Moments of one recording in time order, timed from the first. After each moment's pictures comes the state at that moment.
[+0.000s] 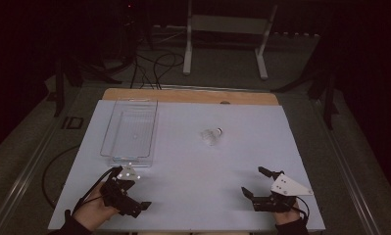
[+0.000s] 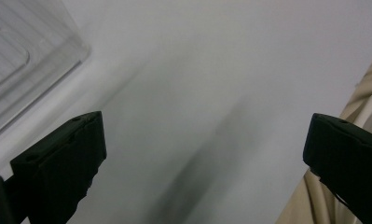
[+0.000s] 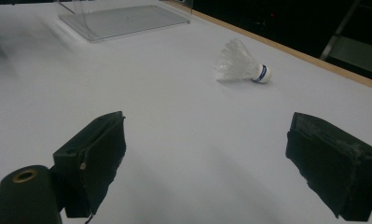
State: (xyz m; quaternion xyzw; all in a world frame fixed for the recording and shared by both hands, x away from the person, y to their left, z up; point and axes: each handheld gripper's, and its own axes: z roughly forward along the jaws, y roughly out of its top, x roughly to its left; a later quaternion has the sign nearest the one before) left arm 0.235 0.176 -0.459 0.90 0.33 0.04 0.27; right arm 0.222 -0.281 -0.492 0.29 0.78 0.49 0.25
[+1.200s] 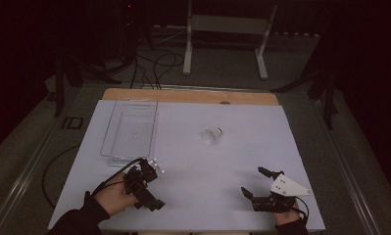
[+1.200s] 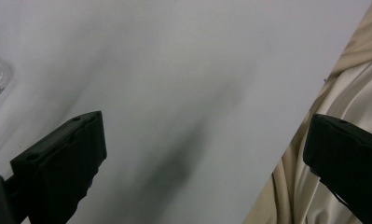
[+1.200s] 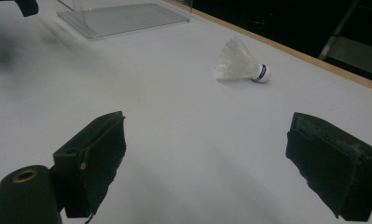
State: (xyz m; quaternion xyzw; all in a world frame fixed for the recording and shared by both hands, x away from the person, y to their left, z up) left arm 0.269 0.124 -0.453 0.94 0.30 -0.06 0.18; right arm 0.222 -0.280 -0.492 0.29 0.78 0.49 0.25
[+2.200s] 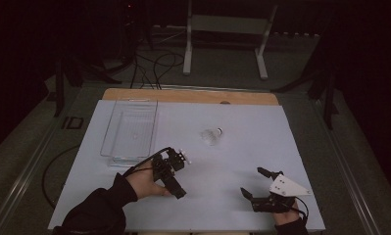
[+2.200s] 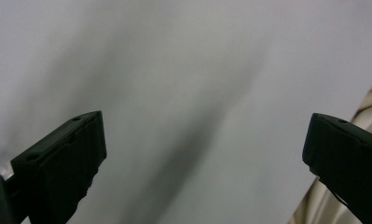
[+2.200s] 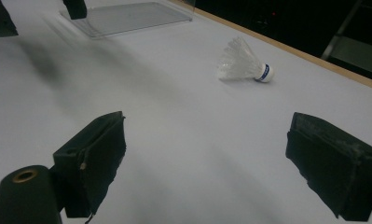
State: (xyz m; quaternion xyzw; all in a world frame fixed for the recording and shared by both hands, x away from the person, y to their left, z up) left arm 0.302 0.055 -0.445 0.95 0.27 -0.04 0.13; right arm 0.221 -0.278 -0.492 0.29 0.79 0.49 0.25
